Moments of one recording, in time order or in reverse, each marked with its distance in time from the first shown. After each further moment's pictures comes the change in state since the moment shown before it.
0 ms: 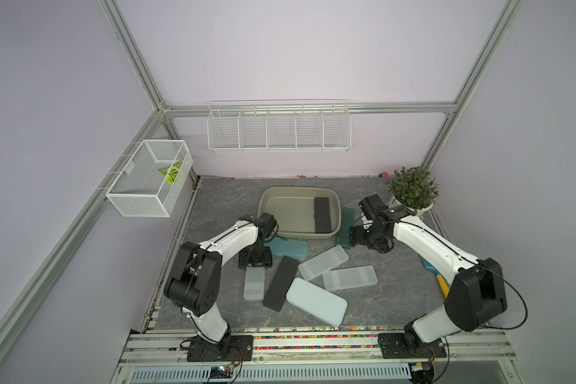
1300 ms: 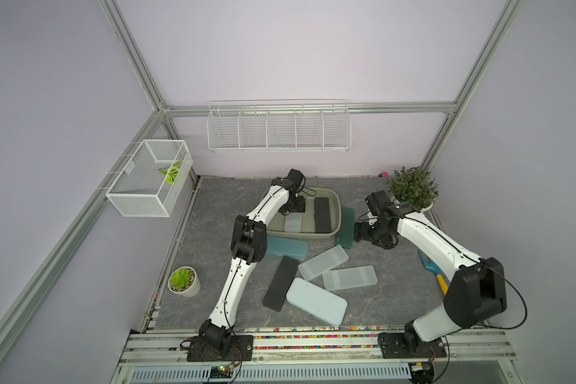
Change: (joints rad) left arm -0.029 0.908 1.239 0.083 0.114 0.146; right arm -0.066 0.012 0.030 -0.016 0.000 -0.007
